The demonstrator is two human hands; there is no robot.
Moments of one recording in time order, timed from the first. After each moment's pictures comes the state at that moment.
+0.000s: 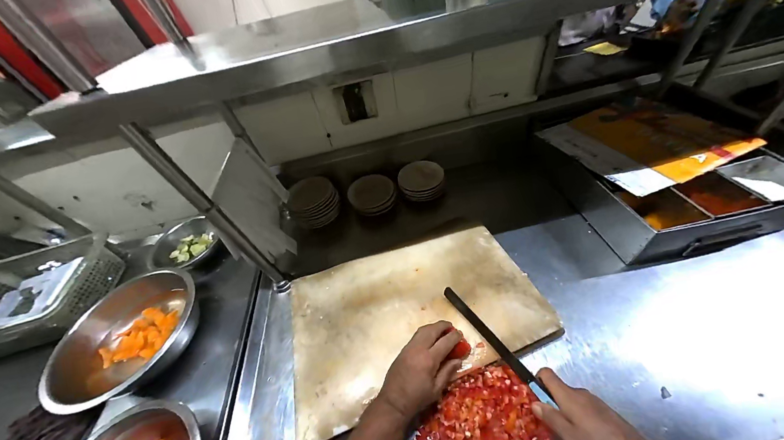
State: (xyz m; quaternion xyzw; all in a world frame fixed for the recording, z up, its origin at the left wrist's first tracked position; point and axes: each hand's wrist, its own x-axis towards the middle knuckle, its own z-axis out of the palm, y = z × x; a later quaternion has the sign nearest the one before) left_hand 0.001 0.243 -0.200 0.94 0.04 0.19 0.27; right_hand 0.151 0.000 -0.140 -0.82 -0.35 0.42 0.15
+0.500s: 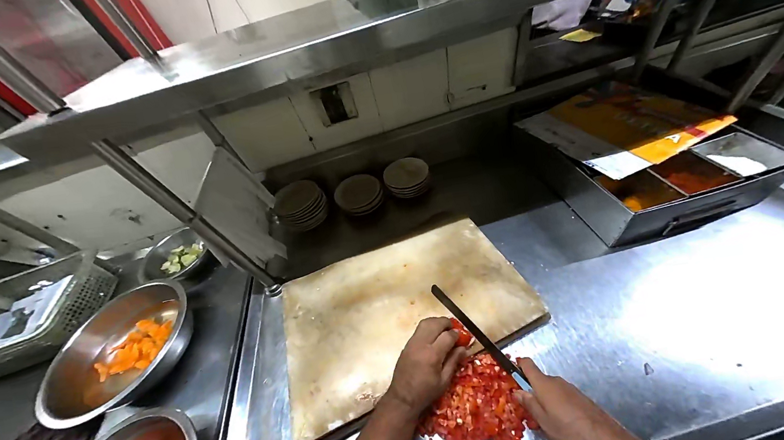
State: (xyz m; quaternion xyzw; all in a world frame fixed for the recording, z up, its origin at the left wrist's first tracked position) left_hand 0.017 0.223 -0.209 0.93 0.02 0.29 0.22; right_hand 0.141 0.007 -0.156 -0.83 -0.36 0.41 0.12
